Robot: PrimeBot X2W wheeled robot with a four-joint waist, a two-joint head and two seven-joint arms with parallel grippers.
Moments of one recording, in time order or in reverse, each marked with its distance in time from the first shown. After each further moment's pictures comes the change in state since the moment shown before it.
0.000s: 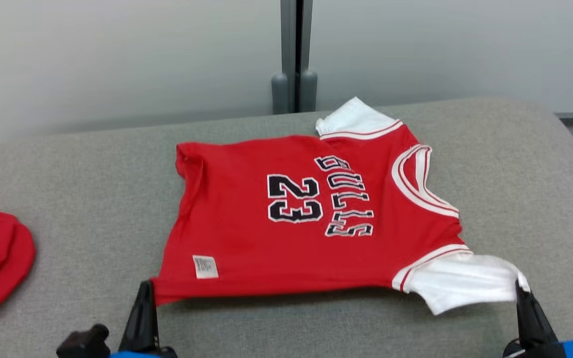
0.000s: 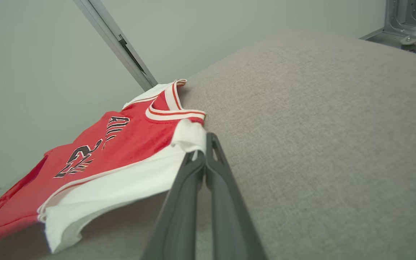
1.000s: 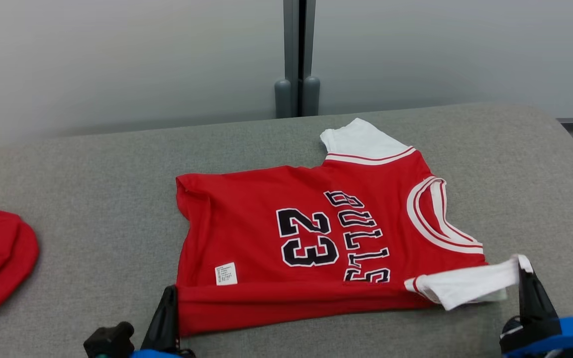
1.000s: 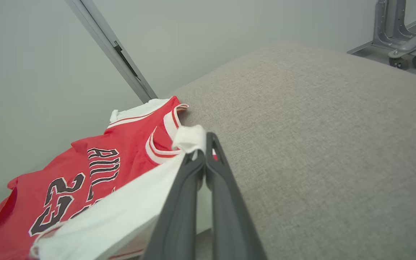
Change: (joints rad) left arm 0.014 -0.001 -0.093 0.059 -0.012 0.000 0.000; right arm -0.048 0.019 -0.043 0.054 -0.066 0.000 -0.001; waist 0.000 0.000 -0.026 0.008
